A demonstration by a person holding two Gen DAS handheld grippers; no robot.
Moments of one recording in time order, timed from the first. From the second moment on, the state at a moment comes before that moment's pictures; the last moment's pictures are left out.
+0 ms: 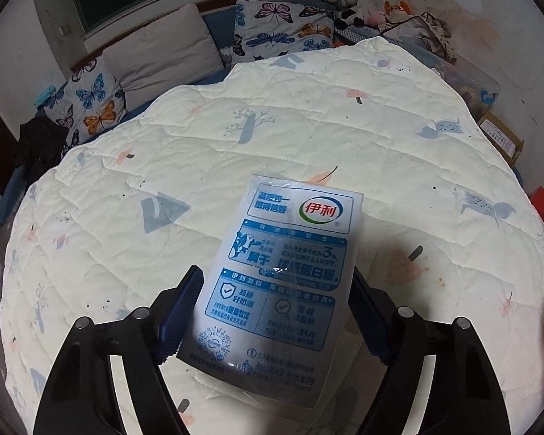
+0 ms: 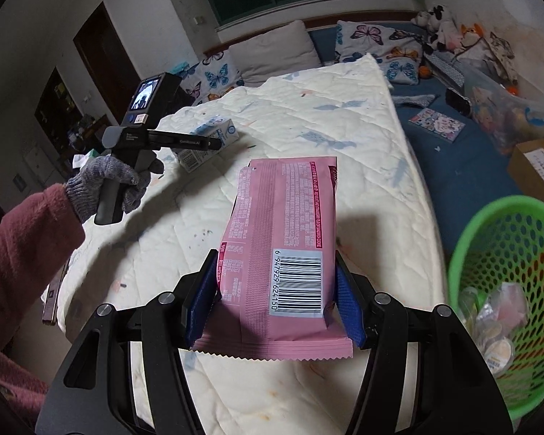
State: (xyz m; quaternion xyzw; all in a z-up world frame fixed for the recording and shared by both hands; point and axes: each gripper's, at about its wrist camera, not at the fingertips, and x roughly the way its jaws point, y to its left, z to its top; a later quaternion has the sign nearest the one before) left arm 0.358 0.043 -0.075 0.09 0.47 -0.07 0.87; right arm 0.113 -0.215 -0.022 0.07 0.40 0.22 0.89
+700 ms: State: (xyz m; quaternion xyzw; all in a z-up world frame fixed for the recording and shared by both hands) left arm 0.277 -0.041 -0.030 0.07 0.42 -0.15 0.89; right arm 0.066 -0.321 -0.024 0.11 0.38 0.06 0.92
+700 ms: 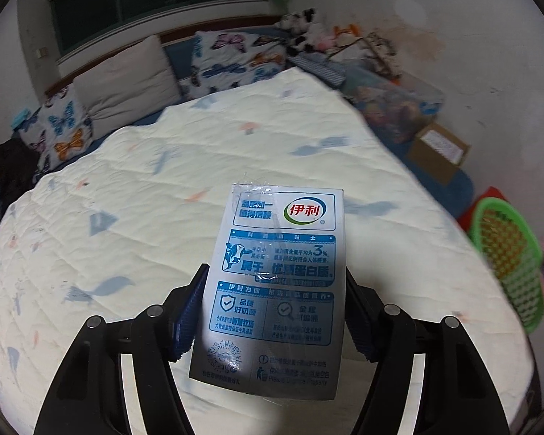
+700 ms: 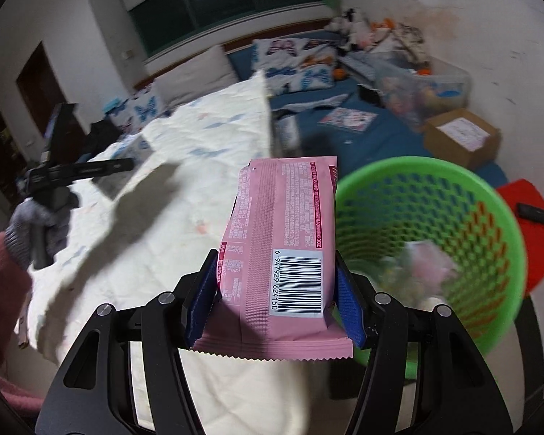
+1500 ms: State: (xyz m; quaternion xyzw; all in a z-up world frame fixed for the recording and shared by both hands) left arm 0.212 -0.206 -0.002 0.10 0.40 -0.30 0.86; right arm 0.054 -0.420 -0.054 0.14 0.39 -0.07 0.91
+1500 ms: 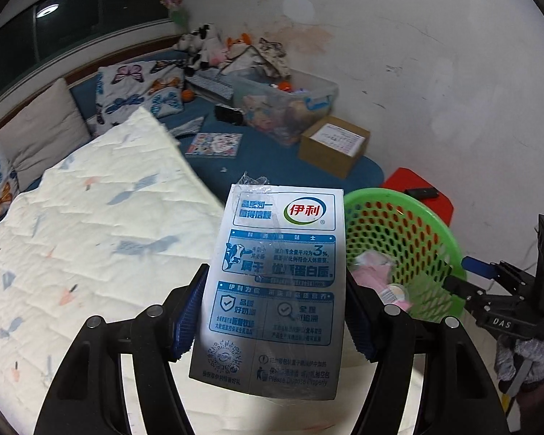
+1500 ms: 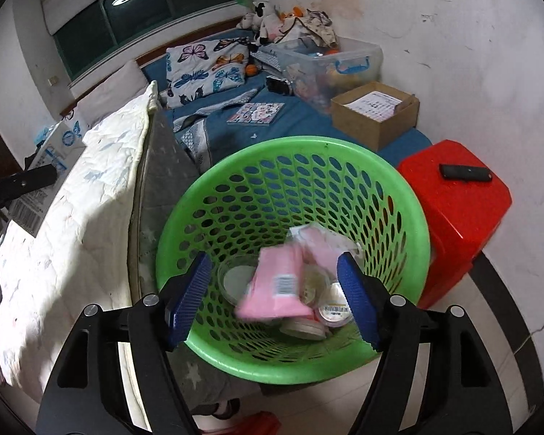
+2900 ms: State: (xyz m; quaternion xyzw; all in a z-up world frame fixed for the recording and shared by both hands) left arm 0.179 -0.309 -0.027 0.10 0.43 -0.38 0.82; right arm 0.007 -0.423 -0.037 0.16 0.37 -0.06 0.91
